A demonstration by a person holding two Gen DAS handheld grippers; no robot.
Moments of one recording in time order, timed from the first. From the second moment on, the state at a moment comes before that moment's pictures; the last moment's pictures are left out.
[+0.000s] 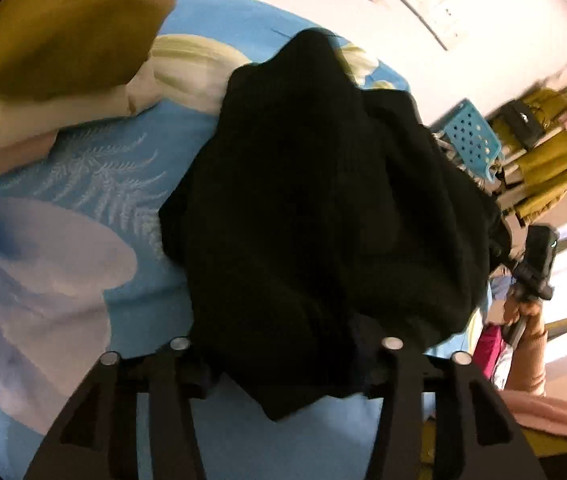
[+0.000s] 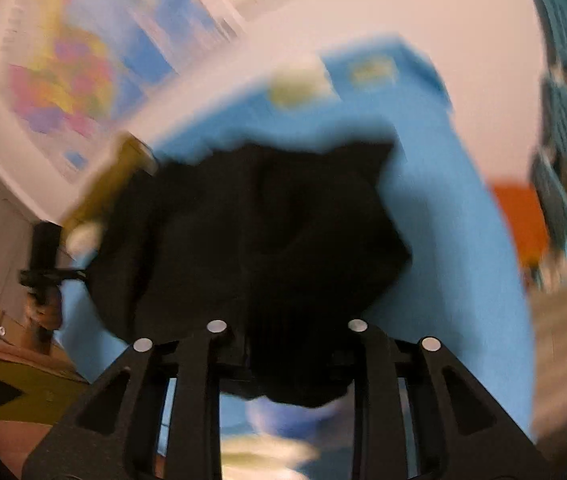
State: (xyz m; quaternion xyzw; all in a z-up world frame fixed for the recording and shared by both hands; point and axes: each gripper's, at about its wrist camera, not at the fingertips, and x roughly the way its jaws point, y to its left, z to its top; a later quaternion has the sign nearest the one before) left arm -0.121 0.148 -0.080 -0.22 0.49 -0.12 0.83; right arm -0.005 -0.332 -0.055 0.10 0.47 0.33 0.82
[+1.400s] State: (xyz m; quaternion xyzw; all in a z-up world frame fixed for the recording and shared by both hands) left arm -0.046 0.103 -0.051 -0.06 0.43 -0.03 0.90; right arm 0.031 -0.275 -0.023 -0.01 0.36 0.22 0.91
